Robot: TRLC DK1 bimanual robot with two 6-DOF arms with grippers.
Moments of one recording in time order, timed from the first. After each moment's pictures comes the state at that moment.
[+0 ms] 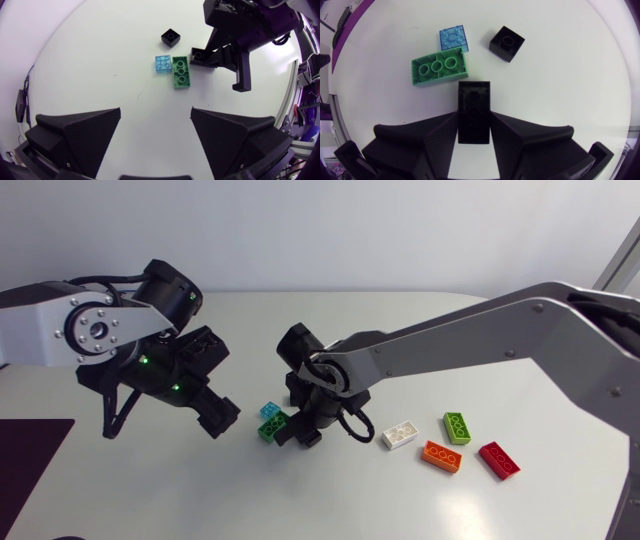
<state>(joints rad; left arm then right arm) -0.41 1.41 1.00 -0.72 -0.02 0.32 0.77 2.00 1.32 -0.46 -0.01 0.09</state>
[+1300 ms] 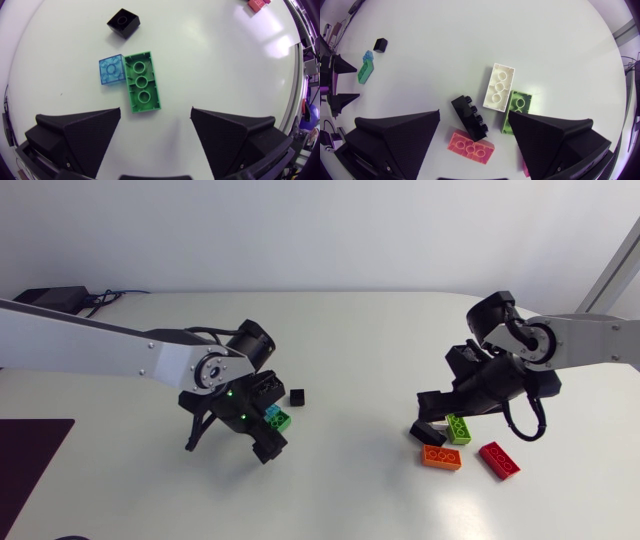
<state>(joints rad) -0.54 1.78 1.03 -0.53 0.03 0.32 0.15 1.53 0.93 -0.56 -0.10 -0.02</state>
